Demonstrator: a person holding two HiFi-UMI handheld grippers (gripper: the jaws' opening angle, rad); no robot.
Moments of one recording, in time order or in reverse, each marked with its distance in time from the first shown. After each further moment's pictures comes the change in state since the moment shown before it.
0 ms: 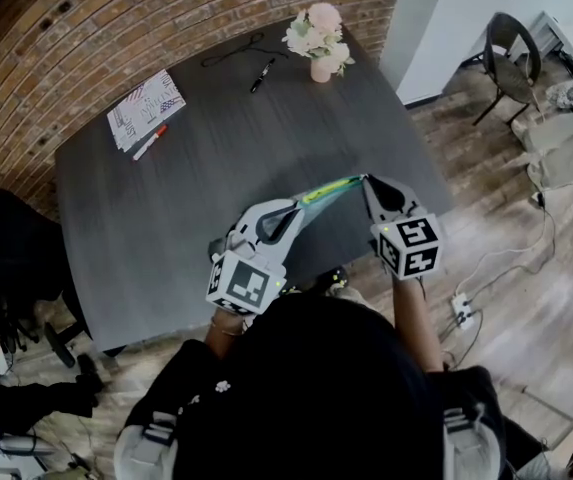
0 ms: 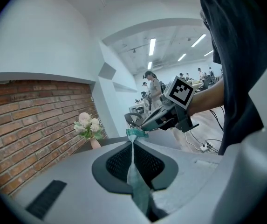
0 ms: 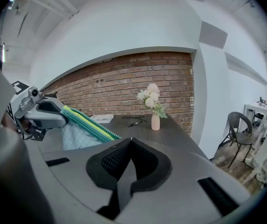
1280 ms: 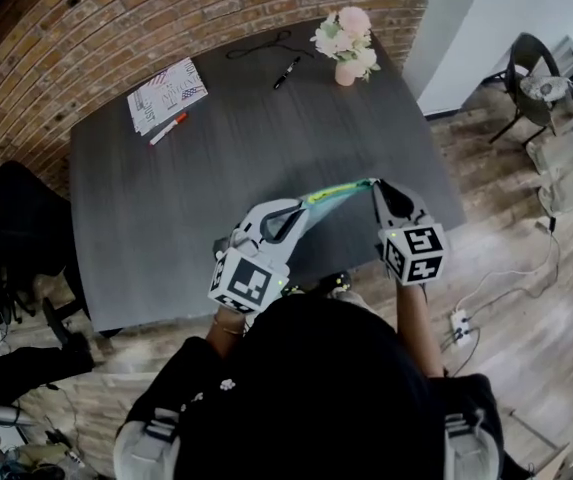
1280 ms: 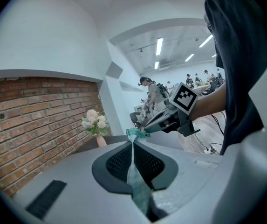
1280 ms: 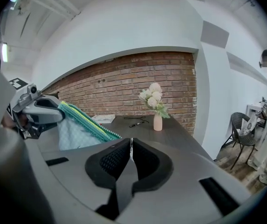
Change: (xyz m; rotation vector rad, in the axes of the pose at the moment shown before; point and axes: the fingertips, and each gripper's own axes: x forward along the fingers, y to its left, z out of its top) left arm -0.013 0.009 -0.009 -0.066 0.006 0.066; right arm 0.012 0.003 -0.005 -0.008 -0.010 0.019
